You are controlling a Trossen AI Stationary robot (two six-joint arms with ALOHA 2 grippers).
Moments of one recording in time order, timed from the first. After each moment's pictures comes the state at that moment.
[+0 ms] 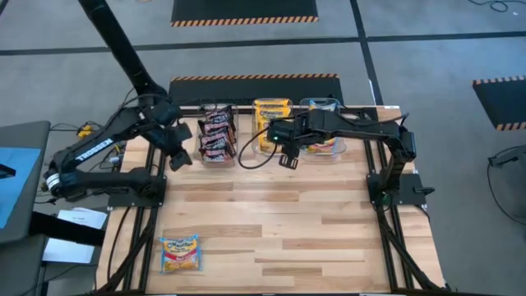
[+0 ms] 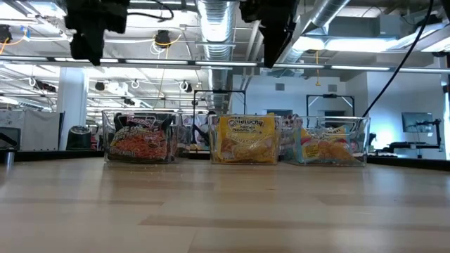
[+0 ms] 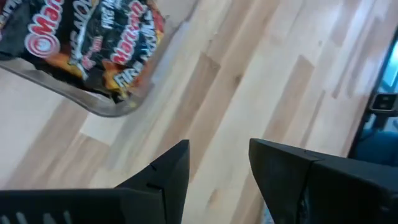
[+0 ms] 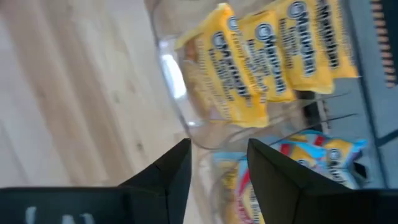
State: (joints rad) left arm 0.64 1.00 1.09 -1.25 0.37 -0.04; right arm -0.13 1.82 1.86 -1.29 0.34 0.11
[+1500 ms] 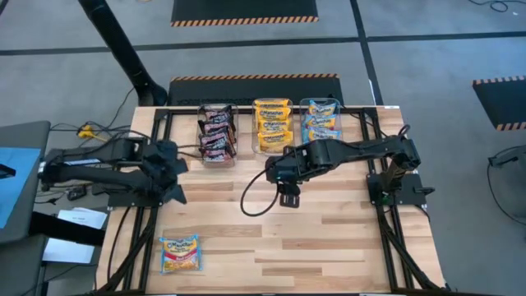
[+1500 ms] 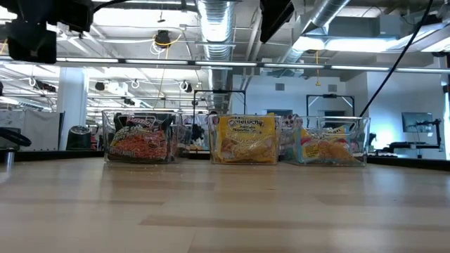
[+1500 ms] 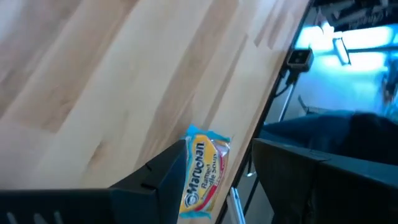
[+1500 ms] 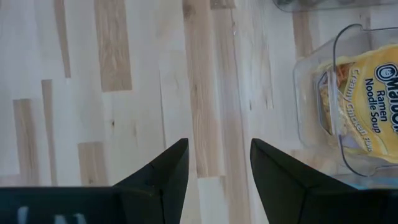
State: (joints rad) left arm 0.11 0.70 0.79 -1.01 0.49 -0.74; right arm 0.13 1.82 1.86 -1.22 0.13 0.20
